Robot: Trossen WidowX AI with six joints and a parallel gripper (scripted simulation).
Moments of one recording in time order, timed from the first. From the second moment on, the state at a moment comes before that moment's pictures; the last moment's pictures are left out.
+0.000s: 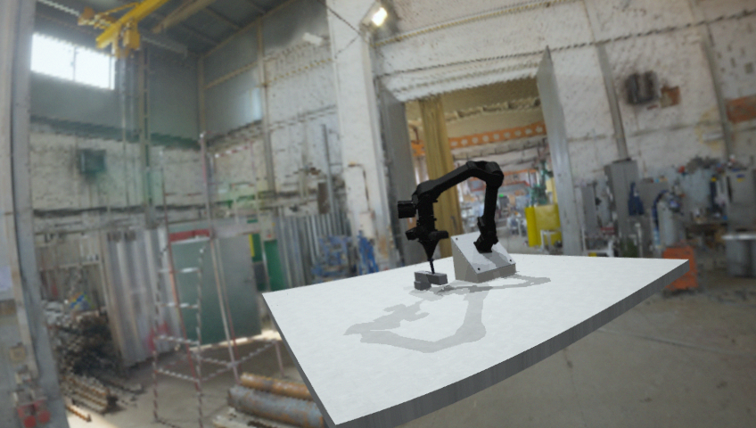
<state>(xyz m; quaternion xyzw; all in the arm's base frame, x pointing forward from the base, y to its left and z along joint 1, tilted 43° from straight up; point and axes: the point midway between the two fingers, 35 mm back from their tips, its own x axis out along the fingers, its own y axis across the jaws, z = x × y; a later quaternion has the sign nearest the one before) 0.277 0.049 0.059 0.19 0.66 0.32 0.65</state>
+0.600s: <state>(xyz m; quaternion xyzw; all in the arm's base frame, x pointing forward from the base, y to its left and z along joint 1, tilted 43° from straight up) 0.276 0.050 0.057 0.20 0.66 0.31 0.65</state>
